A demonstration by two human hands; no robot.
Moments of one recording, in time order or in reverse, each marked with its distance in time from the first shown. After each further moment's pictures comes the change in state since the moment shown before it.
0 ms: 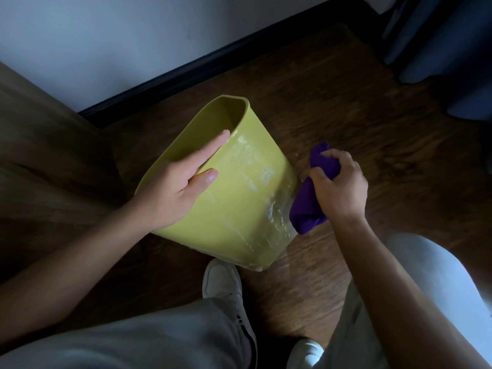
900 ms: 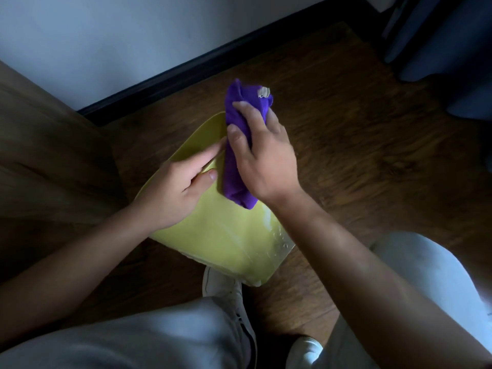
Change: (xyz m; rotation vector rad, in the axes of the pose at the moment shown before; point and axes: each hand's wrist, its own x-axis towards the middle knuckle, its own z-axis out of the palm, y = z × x) left_hand 0.003 -0.012 0.008 0.007 0.053 -0.008; right_hand -0.021 -0.108 0.050 0.030 -0.180 -0.447
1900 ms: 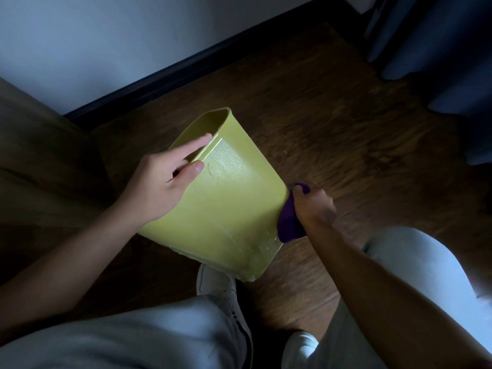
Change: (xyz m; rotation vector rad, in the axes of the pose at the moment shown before) left_hand 0.002 0.002 -0.002 0.001 0.085 0.009; right_hand -0.058 0.167 0.001 -0.284 -0.013 0.717
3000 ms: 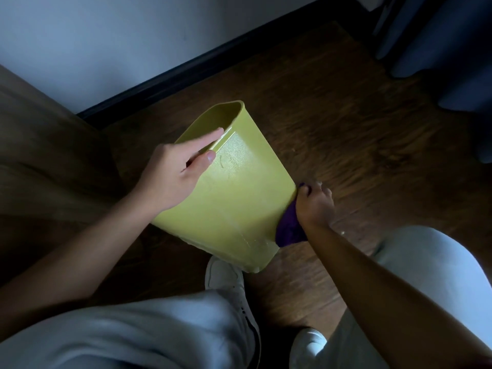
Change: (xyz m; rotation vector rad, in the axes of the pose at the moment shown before) left_hand 0.005 -0.004 -0.003 0.051 0.027 0.045; right_hand -0.012 0.003 0.023 0.091 0.079 -0.033
